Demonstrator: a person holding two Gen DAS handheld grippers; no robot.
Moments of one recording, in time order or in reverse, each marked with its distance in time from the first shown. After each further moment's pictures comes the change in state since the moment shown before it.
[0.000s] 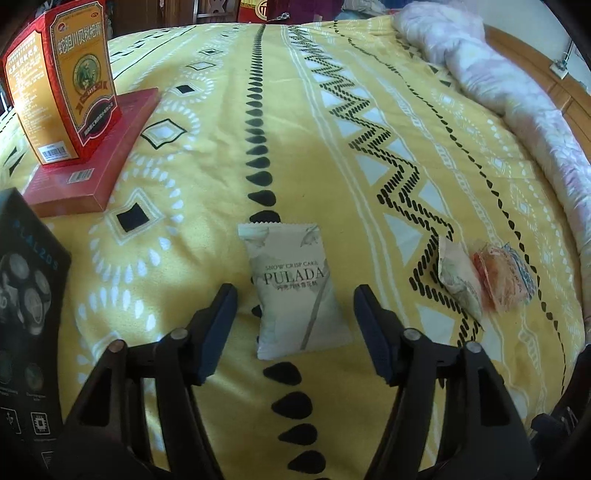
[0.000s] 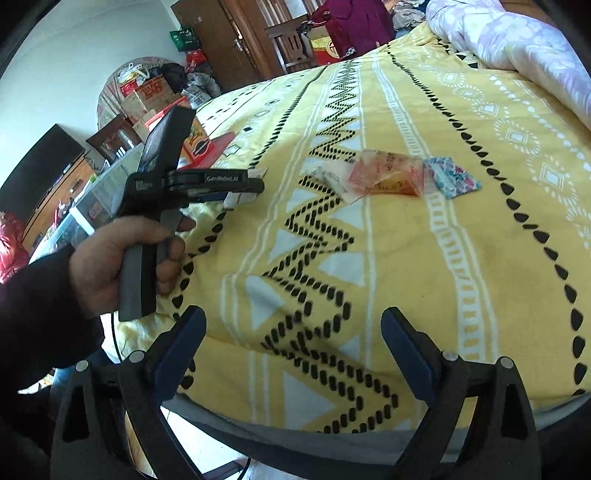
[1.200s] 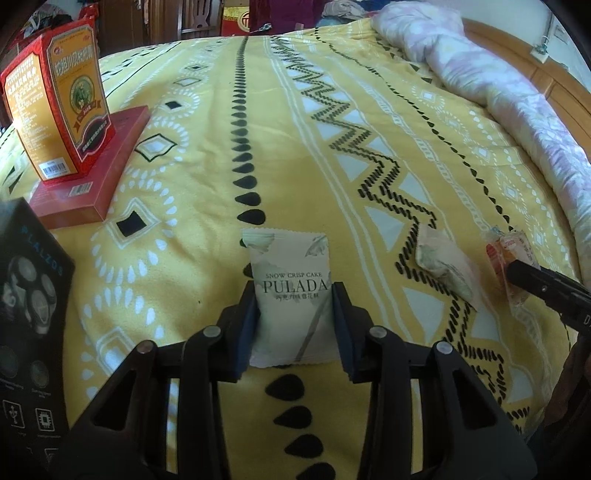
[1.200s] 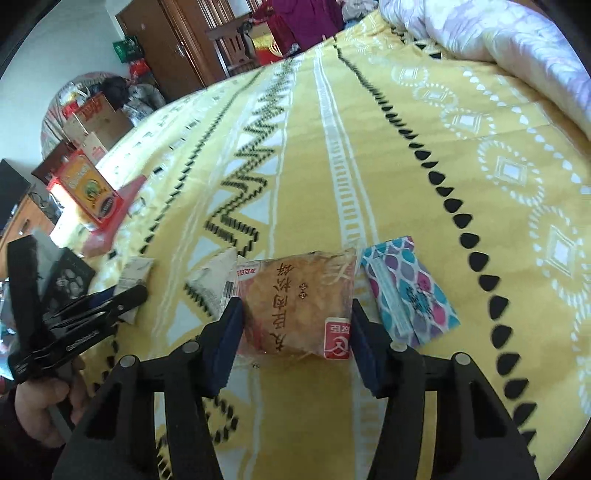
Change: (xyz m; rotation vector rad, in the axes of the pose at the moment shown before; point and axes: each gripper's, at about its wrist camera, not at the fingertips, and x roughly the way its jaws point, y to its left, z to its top) left arm -0.013 -0.007 -0.009 0.080 -0.041 -0.019; right arm 0.071 -0.081 0.107 0.108 0.008 -0.152
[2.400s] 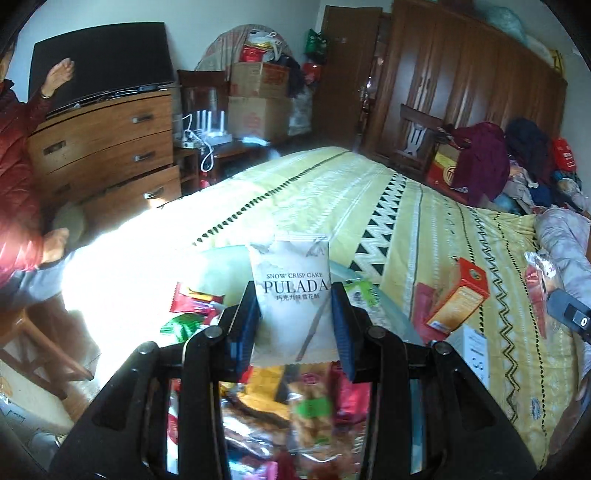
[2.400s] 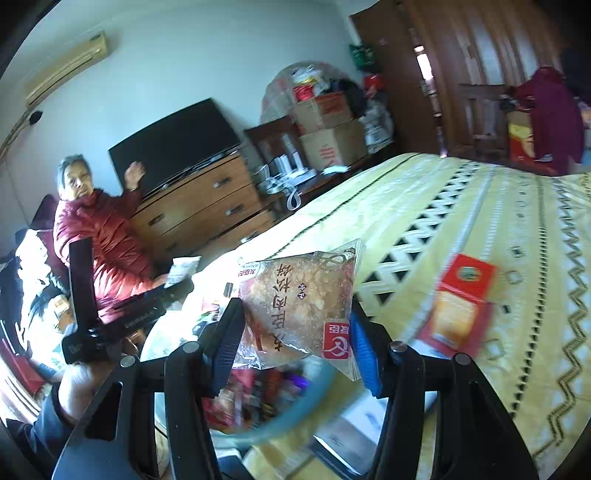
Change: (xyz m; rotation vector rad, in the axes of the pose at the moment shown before) left arm -0.328 0.313 -0.038 -0.517 -0.401 0.481; right arm -0.100 0.488 0.065 -0.537 -0.085 0.639
